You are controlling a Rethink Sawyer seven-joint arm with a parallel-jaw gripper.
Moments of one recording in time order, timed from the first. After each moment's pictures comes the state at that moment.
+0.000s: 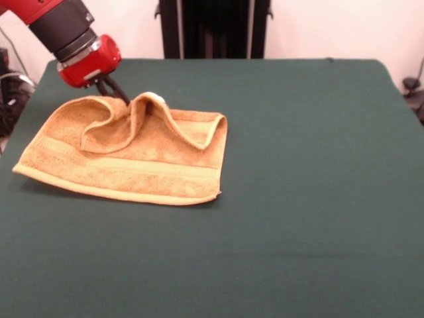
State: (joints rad) arm -1.49 -0.18 0.98 1.80 -0.81 0.83 1.63
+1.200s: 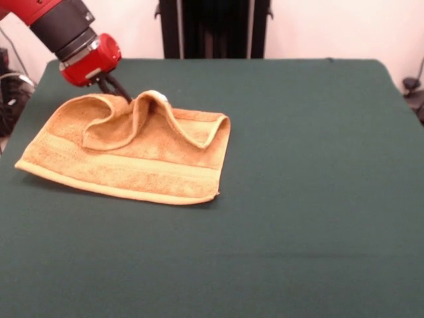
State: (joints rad) arm -1.53 -0.14 0.98 1.81 -0.80 0.83 1.63
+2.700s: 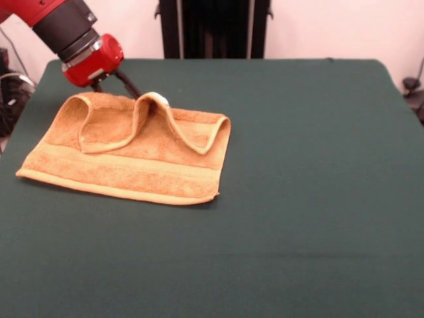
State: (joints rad) arm -1.53 -0.14 0.98 1.81 -0.80 0.83 1.63
